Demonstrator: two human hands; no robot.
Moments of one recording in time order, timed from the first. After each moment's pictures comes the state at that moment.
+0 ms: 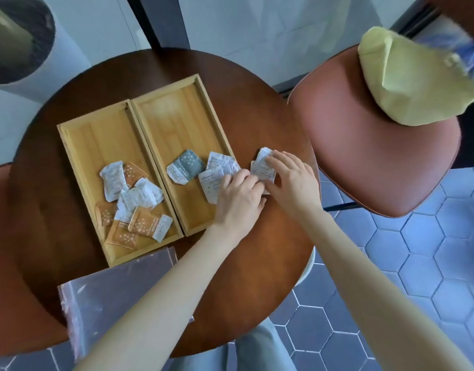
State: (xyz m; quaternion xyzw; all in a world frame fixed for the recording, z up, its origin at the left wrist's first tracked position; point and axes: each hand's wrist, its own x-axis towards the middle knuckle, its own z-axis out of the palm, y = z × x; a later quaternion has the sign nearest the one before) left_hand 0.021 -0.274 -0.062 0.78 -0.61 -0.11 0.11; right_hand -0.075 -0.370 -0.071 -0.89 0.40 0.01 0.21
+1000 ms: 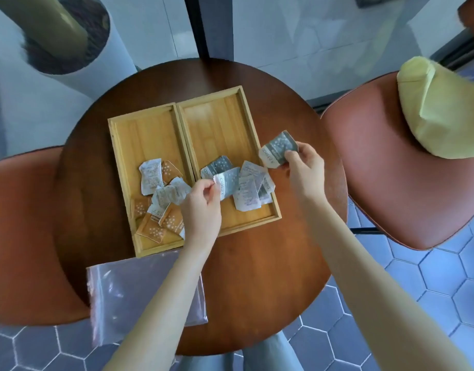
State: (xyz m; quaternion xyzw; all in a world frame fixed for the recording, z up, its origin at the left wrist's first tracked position) left_hand 0.080 -0.221 -0.029 0.88 -0.13 -0.22 0.39; right_hand 0.001 -0.370 -0.034 -0.56 0.54 -0.20 0.59
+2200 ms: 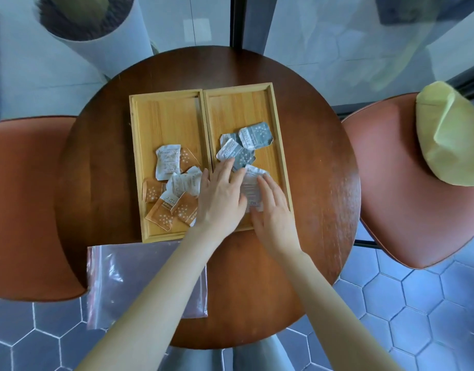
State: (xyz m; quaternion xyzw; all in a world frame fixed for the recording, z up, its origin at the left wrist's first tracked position) left_hand 0.095 -0.214 -0.045 0.88 -0.41 -0.21 0.12; right_hand -0.013 -0.279 -0.069 -0.89 0.32 -0.04 0.33
